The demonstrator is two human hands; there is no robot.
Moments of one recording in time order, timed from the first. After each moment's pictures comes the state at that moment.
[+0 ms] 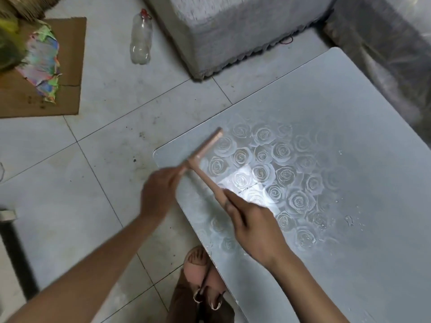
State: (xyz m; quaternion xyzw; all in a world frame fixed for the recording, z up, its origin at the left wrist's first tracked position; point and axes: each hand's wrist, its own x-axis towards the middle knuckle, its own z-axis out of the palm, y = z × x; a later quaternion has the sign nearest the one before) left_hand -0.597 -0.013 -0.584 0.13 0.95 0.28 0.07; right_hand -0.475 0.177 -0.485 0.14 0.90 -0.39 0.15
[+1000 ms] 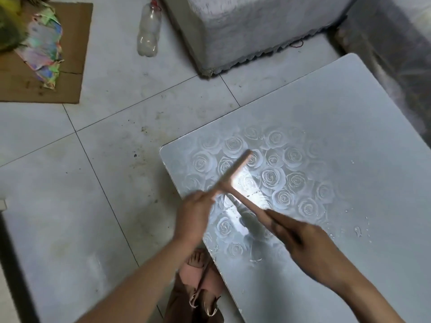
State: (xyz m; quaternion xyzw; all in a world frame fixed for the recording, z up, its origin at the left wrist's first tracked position) left_hand -0.542 0.020 -0.595 0.20 0.92 0.31 0.13; right_hand -0.452 0.227 -0.477 0.18 0.88 -0.32 0.29
